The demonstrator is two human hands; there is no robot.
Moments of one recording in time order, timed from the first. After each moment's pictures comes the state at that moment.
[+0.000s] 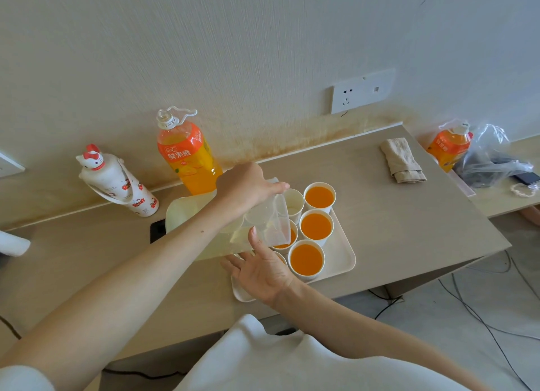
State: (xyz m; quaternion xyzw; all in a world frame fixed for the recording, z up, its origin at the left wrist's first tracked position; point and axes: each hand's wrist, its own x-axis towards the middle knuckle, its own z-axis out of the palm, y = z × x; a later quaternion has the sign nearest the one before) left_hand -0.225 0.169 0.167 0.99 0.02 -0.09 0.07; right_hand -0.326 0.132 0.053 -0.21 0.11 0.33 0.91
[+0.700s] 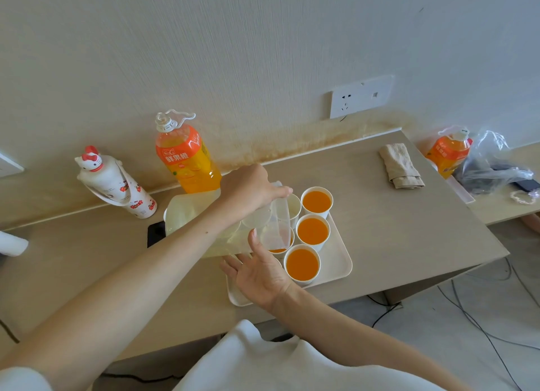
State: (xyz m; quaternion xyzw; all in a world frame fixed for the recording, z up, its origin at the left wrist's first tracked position) left_hand -0.220 0.156 0.167 1.00 0.00 -0.08 0.04; right_hand -0.324 0.125 0.054 -0.20 0.12 0.32 0.92
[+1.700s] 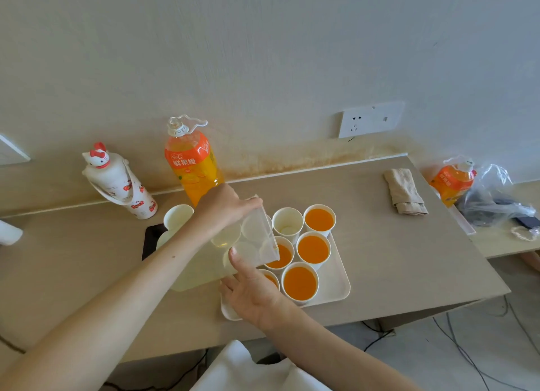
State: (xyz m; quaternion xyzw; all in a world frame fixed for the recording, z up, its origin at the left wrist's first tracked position) left_hand -0.224 0.210 0.152 0.97 0.11 -0.09 0.20; right_hand -0.324 0.128 0.055 -0.33 0.15 0.37 0.86
